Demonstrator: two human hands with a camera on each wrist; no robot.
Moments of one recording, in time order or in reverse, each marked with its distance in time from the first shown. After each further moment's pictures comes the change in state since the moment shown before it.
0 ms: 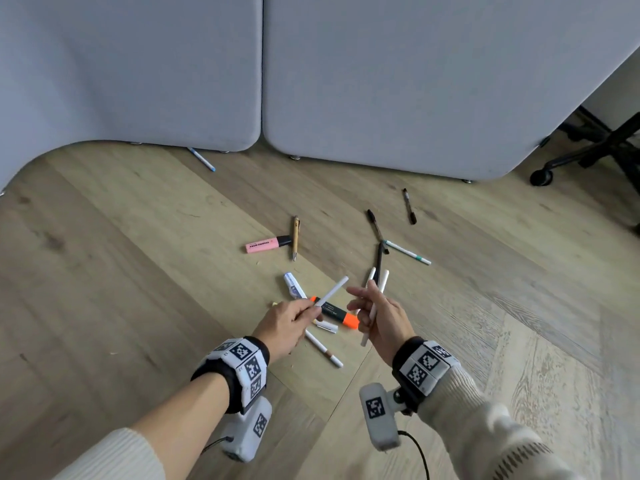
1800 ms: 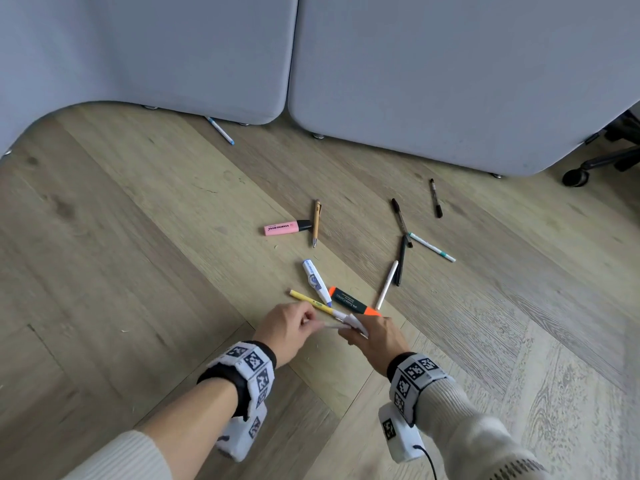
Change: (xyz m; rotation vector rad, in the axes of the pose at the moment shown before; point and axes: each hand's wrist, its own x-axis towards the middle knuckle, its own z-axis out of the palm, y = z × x) left_hand -0.003 -0.042 -0.009 0.334 0.045 0.035; right_hand 0.024 0.063 -0.001 -1.296 -0.215 -0.359
